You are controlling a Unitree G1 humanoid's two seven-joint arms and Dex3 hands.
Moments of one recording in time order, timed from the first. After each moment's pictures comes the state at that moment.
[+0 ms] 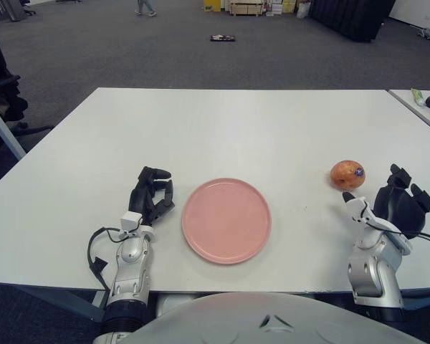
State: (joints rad) left arm 0.20 0.00 0.11 0.22 -0.04 -0.32 0.00; right arm 0.19 -0.14 -0.03 -0.28 -0.94 0.66 -0.27
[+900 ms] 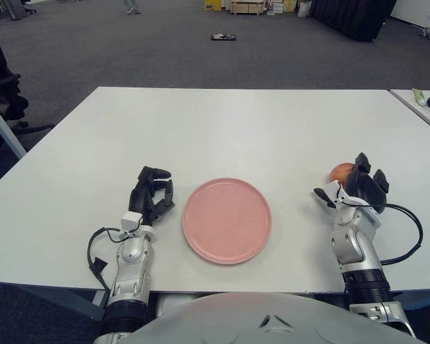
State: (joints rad) left arm 0.20 0.00 0.11 0.22 -0.04 -0.32 0.00; right arm -0.02 -0.17 0.03 0.04 -0.79 0.57 -0.26
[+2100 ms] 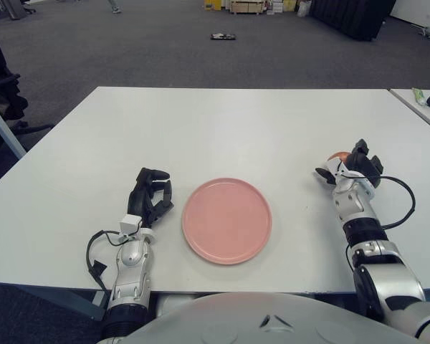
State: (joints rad) left arm 0.23 -0.02 0.11 0.20 -0.03 -0.33 0.02; right arm -0.39 -0.26 -0.04 0.68 -0.54 0.42 -0.49
